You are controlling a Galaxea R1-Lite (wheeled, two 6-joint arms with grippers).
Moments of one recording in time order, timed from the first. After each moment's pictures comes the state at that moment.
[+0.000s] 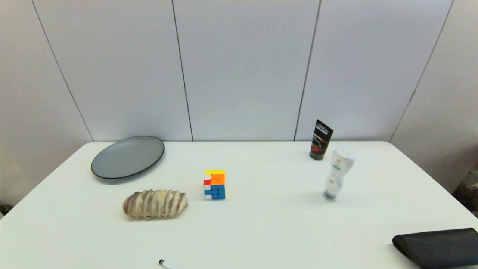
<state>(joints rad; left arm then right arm) 0.00 0.00 0.00 0.00 0.00 -0.03 0.00 0.00 0.00 0.00 0.00 -0.01</state>
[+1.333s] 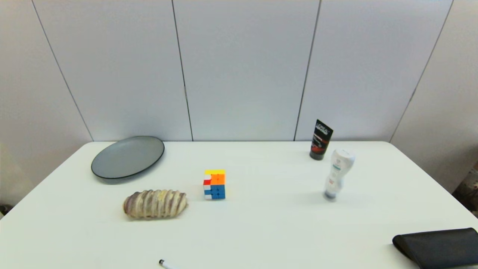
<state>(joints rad) 0.00 0.00 0.00 0.00 0.00 -0.03 0.00 0.00 0.00 0.00 0.00 -0.01</state>
